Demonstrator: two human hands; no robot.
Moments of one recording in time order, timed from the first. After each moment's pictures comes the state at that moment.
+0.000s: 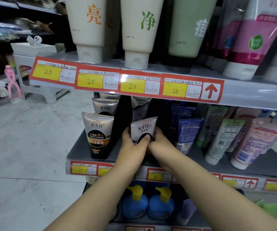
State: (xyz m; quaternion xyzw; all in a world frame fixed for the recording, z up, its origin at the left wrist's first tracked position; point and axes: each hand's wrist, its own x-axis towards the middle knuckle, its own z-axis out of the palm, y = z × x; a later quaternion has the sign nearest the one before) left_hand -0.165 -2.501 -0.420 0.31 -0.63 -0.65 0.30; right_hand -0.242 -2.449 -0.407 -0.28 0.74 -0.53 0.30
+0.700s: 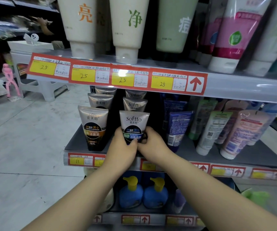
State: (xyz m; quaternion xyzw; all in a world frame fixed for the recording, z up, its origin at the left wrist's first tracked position) left_hand -0.146 -2.492 -0.416 0.37 -0.76 -0.47 0.27; right_hand -0.235 -2.434 -0.413 -0.37 0.80 -0.43 0.19
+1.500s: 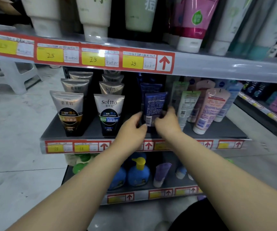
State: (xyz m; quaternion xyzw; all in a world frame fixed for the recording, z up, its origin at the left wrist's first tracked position) left_hand -0.180 -2.441 -0.414 0.21 -0.78 -0.55 0.21; right_hand -0.281 -2.370 -0.403 -0.17 0.83 -0.53 0.11
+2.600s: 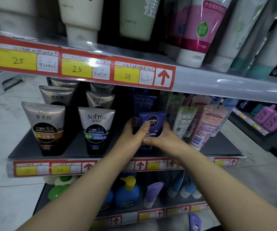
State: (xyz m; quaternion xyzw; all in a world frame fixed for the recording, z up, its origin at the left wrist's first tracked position) left_hand -0.228 -2.454 -0.426 0.18 -0.68 -0.68 0.20; right_hand -0.314 -2.351 -0.408 -0.31 0.73 -0.55 0.26
